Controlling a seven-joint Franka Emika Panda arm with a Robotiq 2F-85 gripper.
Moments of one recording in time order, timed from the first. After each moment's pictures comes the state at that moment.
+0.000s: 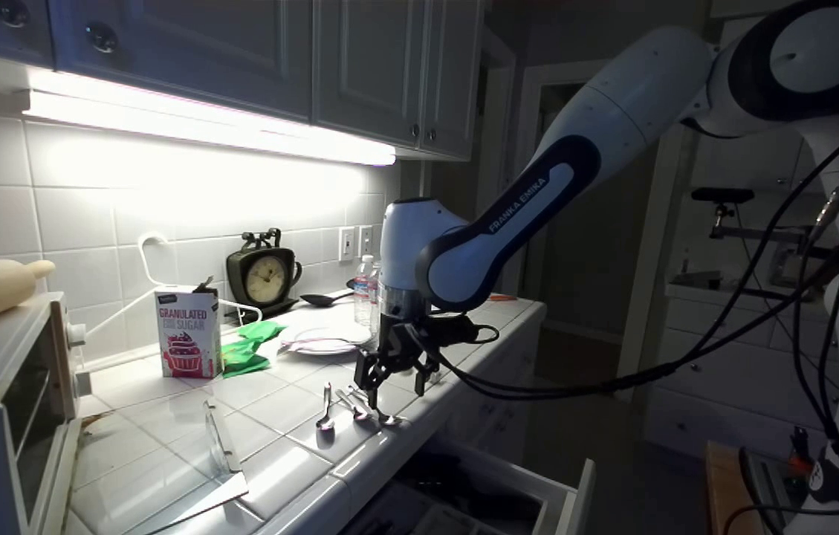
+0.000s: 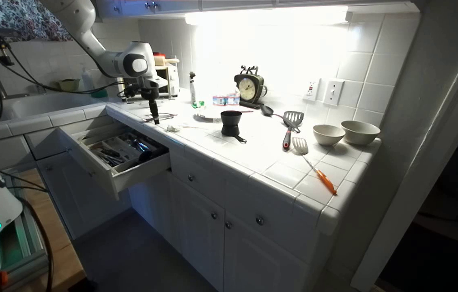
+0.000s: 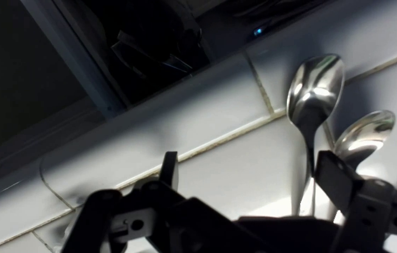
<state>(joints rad) 0.28 0.46 -0.02 -1.95 -0.11 2.47 0.79</state>
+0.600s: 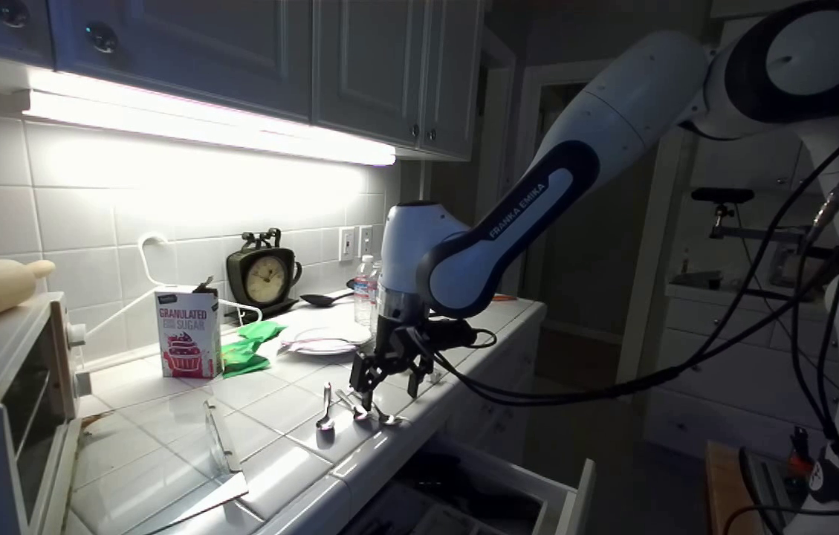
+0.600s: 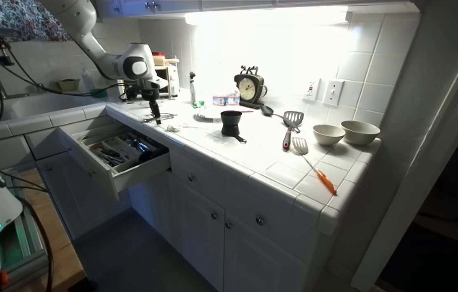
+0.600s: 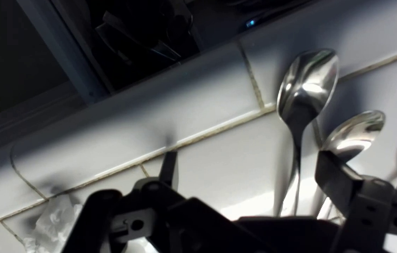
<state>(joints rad) 0.27 0.47 -0.01 -1.96 -0.10 2.54 0.72</state>
